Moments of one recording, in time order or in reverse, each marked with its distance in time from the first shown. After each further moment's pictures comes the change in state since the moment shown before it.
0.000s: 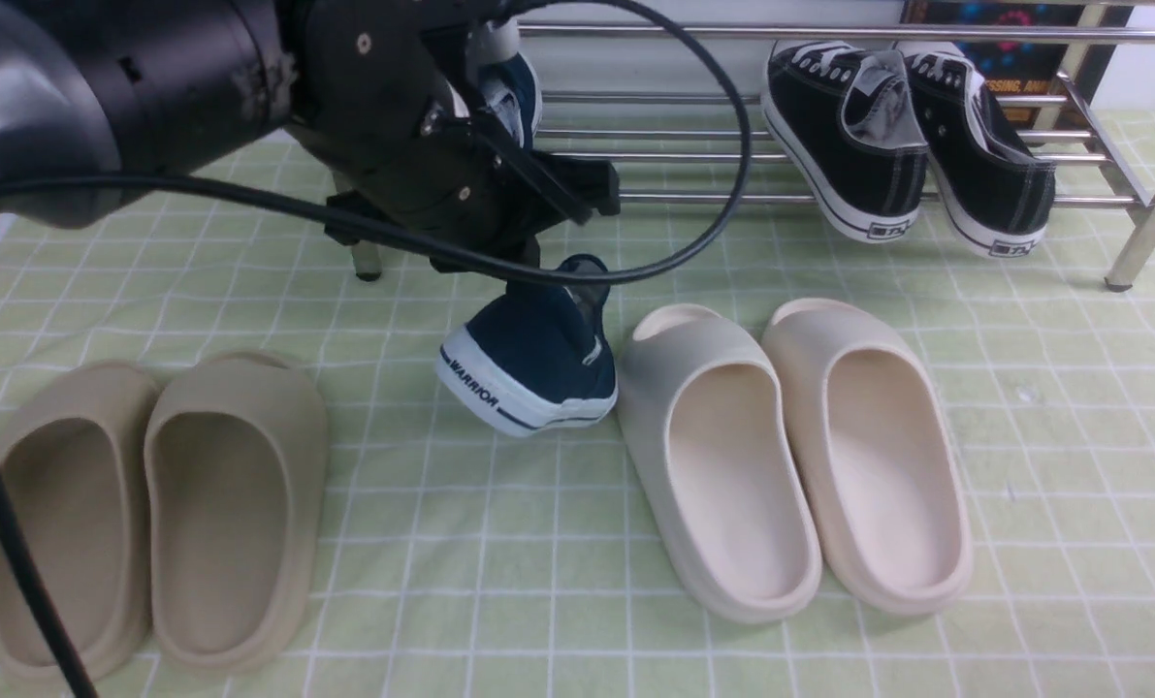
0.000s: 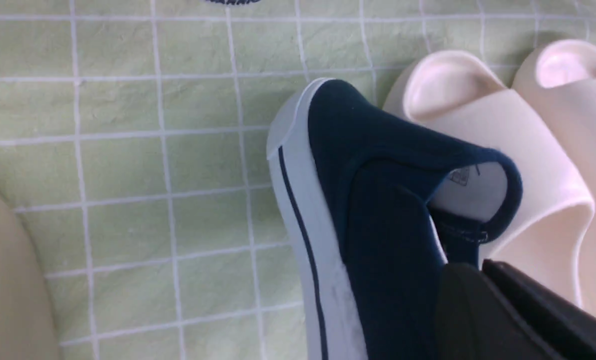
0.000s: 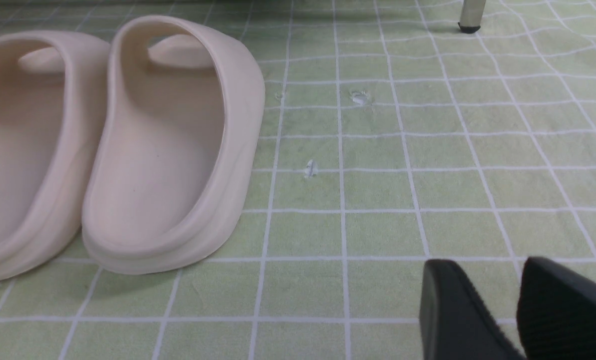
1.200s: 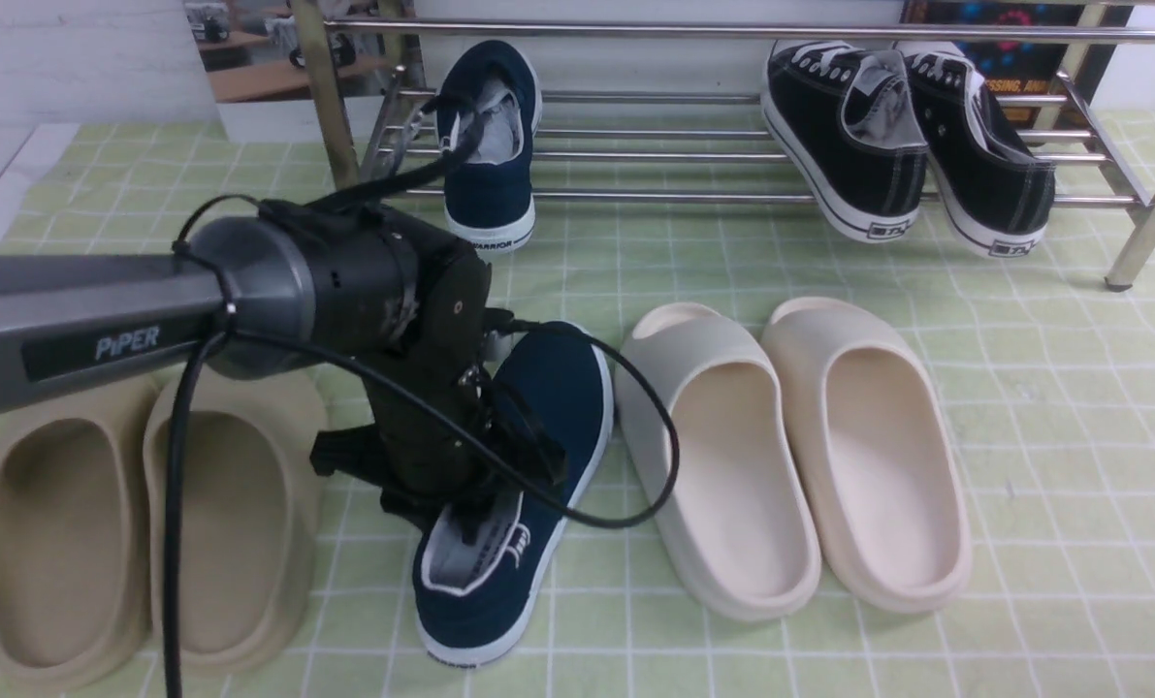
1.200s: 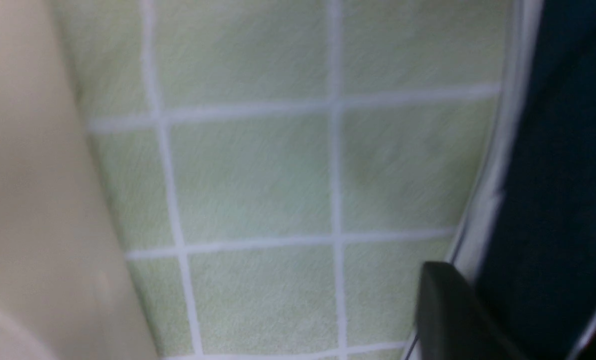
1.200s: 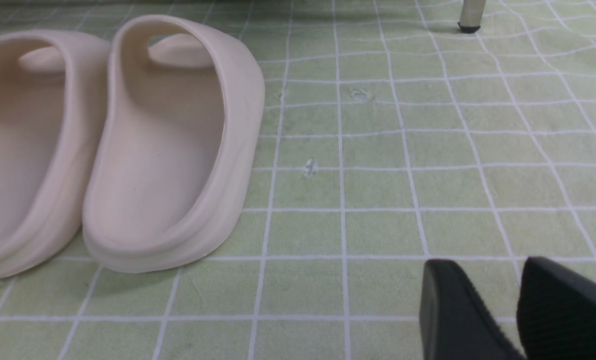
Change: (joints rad) right arm 0.000 0.000 0.000 0.000 0.000 0.000; left arm 0.000 0.191 0.262 0.046 0.027 -0.021
